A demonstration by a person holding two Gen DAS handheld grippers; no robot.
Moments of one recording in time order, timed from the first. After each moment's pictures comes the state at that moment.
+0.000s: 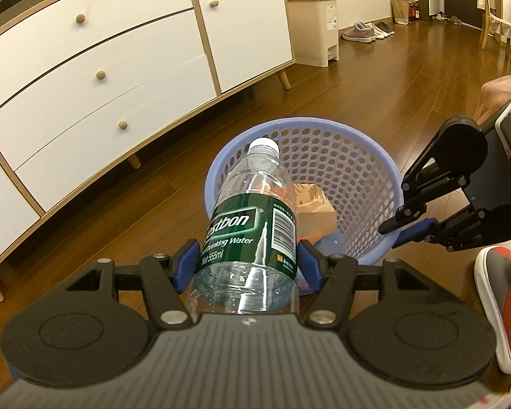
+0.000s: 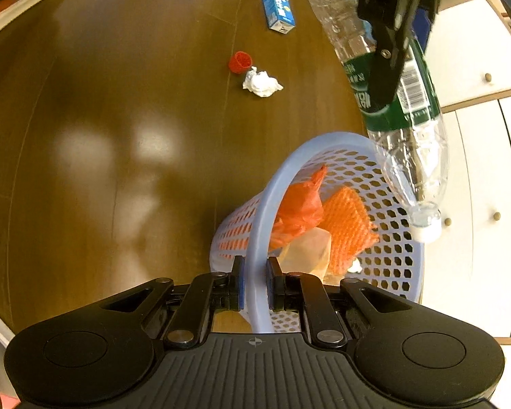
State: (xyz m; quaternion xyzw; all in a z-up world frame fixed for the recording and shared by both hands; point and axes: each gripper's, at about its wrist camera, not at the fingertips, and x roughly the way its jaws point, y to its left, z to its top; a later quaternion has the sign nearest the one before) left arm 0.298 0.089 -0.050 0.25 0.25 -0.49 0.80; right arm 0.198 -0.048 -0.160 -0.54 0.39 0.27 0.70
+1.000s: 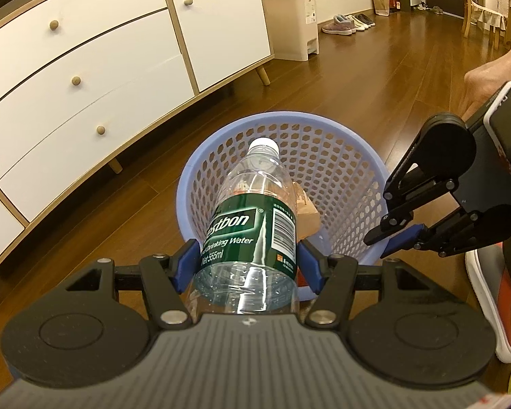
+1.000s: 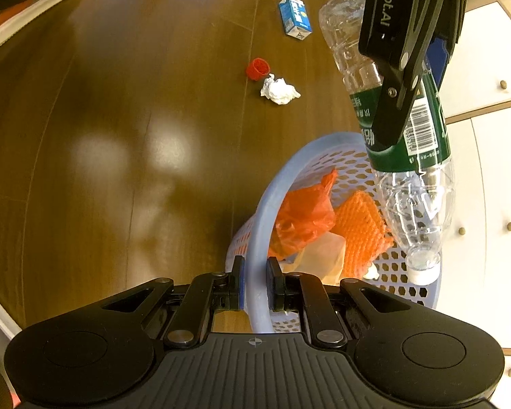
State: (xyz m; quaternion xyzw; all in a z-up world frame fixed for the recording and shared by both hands) left arm 0.294 0.073 -0.057 0.27 0.25 -0.51 0.78; right arm 0.190 -0.048 -0.151 -0.54 0.39 0.29 0.69
